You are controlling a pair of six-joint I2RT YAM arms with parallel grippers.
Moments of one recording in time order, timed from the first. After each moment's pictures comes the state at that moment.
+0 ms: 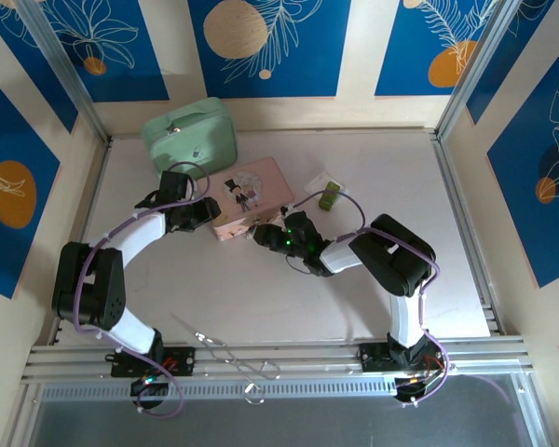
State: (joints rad) left arm -0.20 1.56 0.96 -0.34 0.25 -0.61; right arm 0.74 1.93 0.78 0.65 -0.14 0.92
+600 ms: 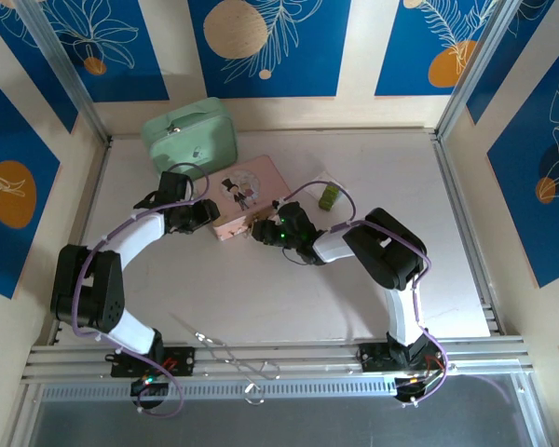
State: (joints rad) left arm -0.20 1.55 0.96 -0.39 0.25 -0.60; right arm 0.72 2.00 0.92 0.52 -0.19 0.79
